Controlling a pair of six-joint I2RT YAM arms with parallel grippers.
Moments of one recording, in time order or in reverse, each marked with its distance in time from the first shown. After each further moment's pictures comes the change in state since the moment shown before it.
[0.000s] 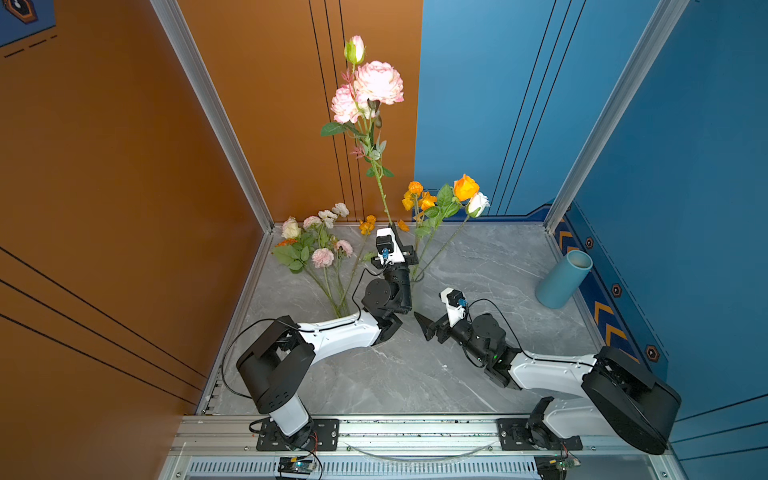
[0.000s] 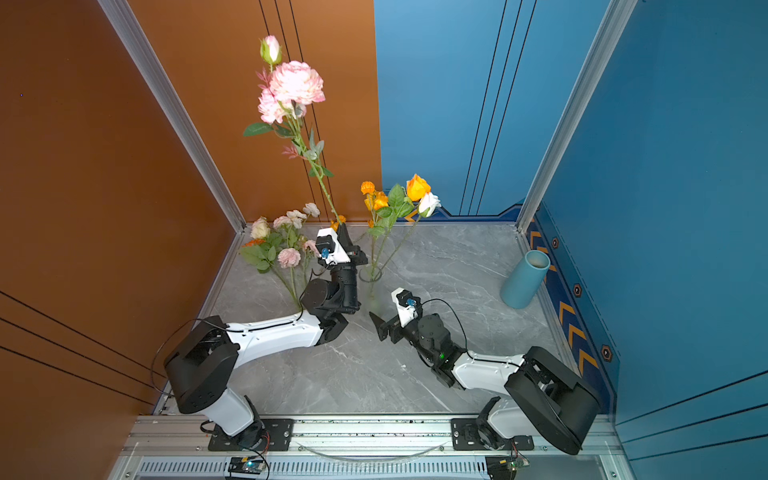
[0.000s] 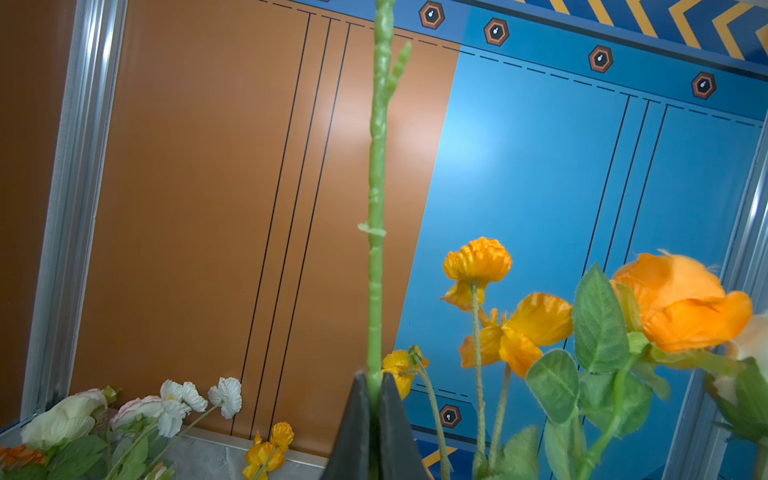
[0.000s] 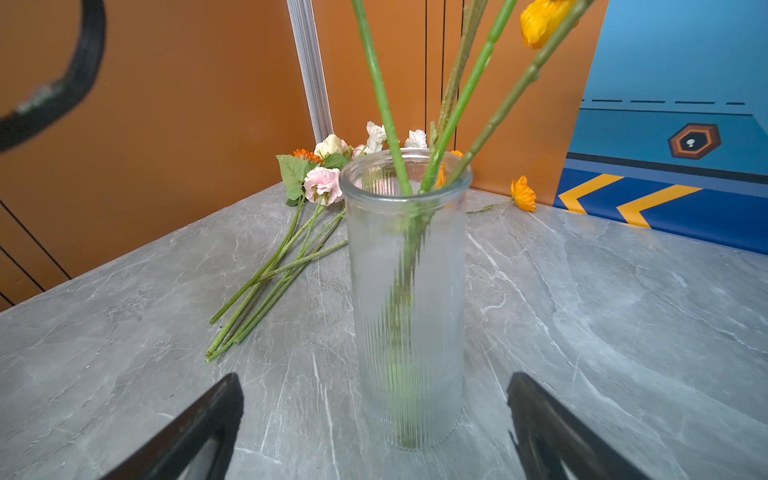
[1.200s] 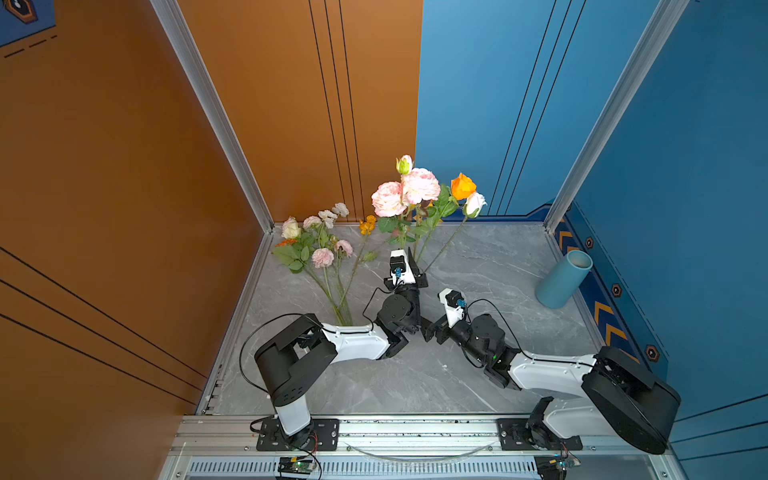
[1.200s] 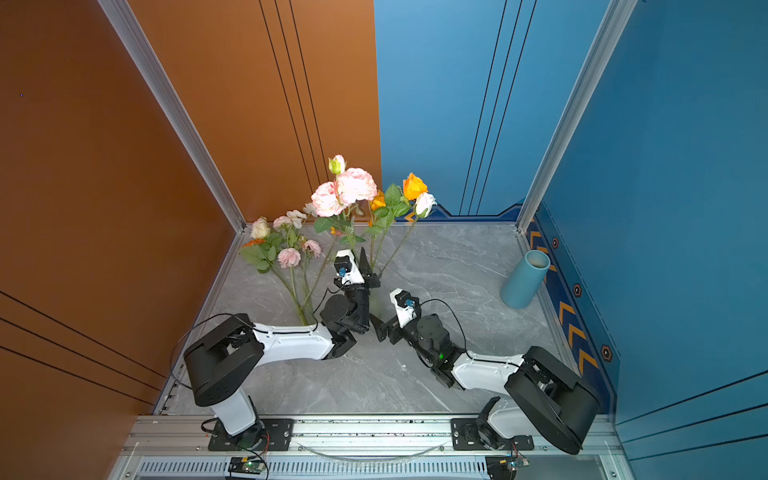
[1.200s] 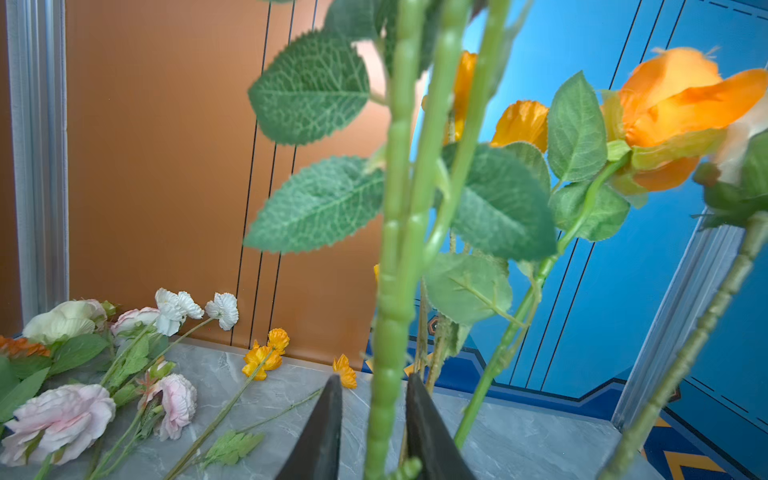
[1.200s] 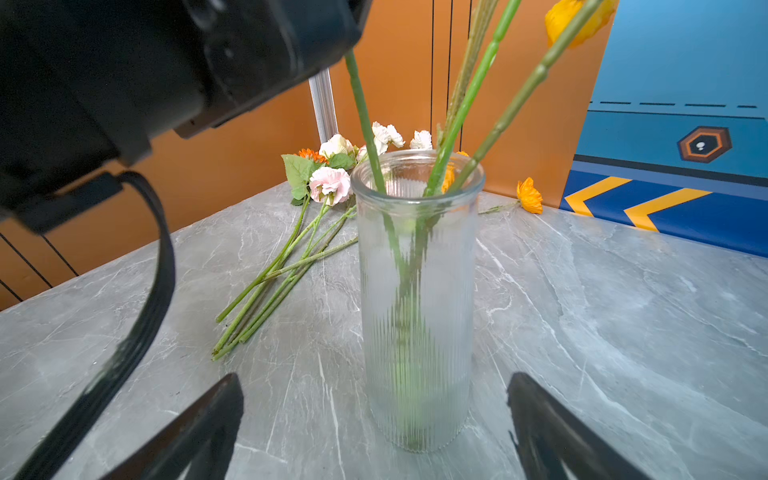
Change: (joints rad) left arm -0.091 0.081 -0.098 0.003 -0.094 -0.111; right arm 0.013 0.001 0.004 -0.001 0.000 -0.004
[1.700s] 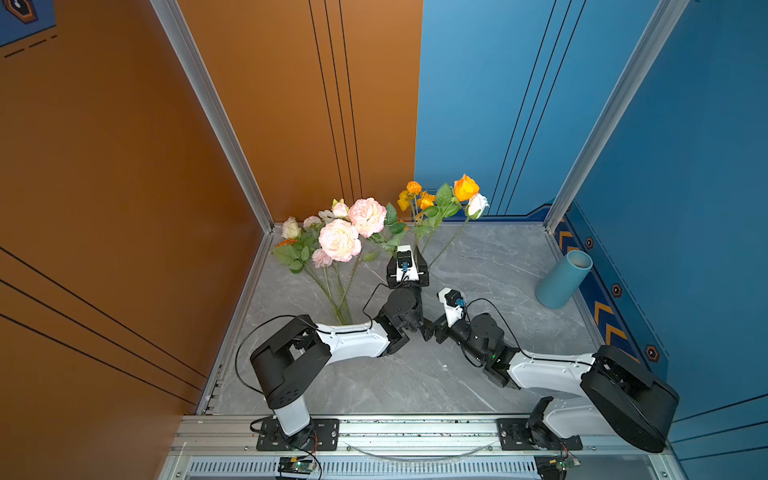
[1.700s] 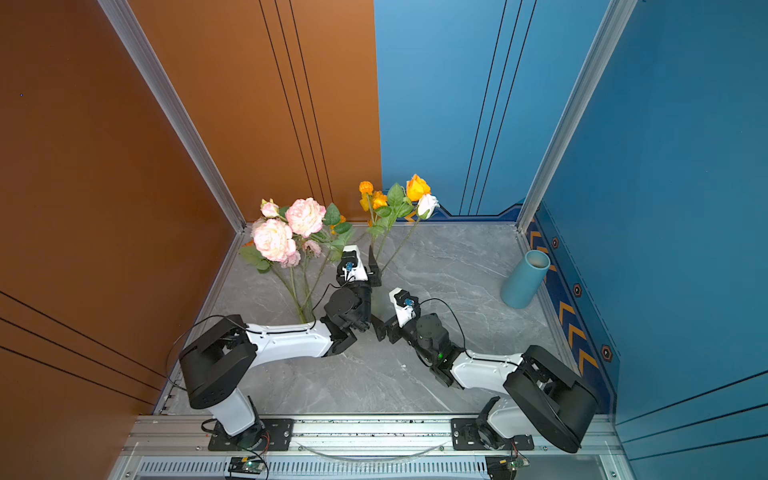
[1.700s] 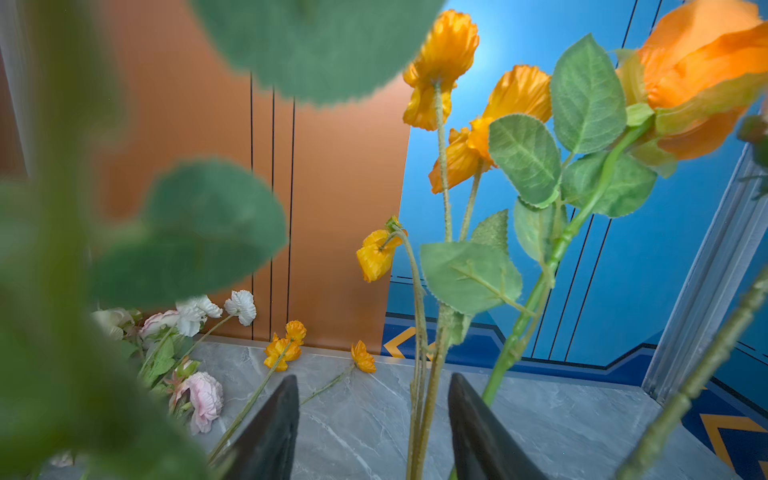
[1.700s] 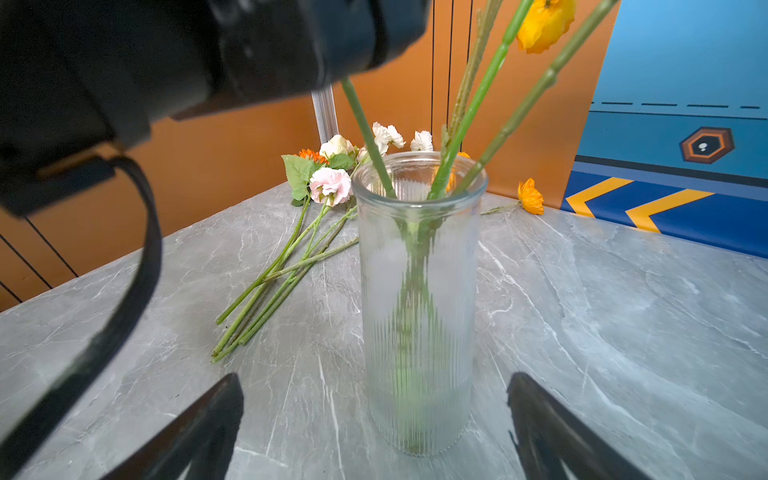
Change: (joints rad) left arm 0.002 -0.047 0.095 -0.291 -0.015 -0.002; right arm 0.001 0.009 0.008 0.000 0.000 0.000
